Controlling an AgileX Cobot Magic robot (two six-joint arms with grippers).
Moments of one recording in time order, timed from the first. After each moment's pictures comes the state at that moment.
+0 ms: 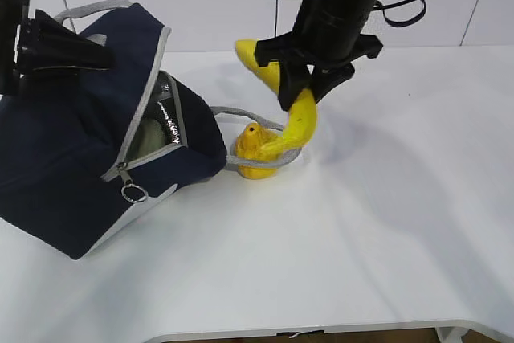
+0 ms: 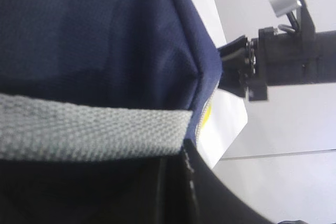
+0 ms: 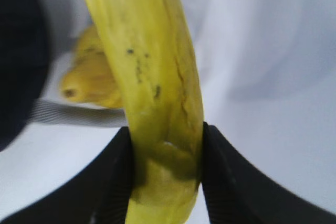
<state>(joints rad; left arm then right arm) 0.06 1.67 -1.10 -1.33 1.13 0.81 0.41 2.07 -1.94 0.11 1.23 0.04</state>
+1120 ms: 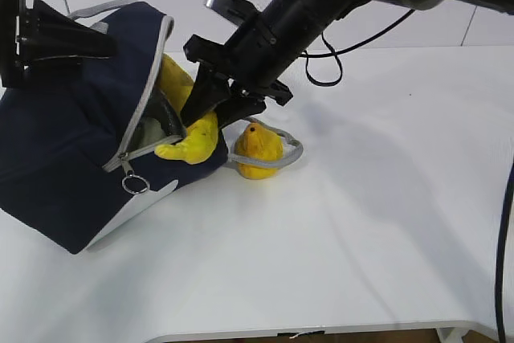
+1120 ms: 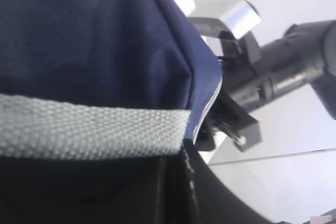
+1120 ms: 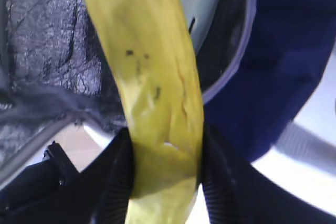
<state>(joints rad) 0.06 1.67 -1.10 -1.39 1.15 0.84 0.41 2.22 -1.99 0.77 1.23 -0.22</state>
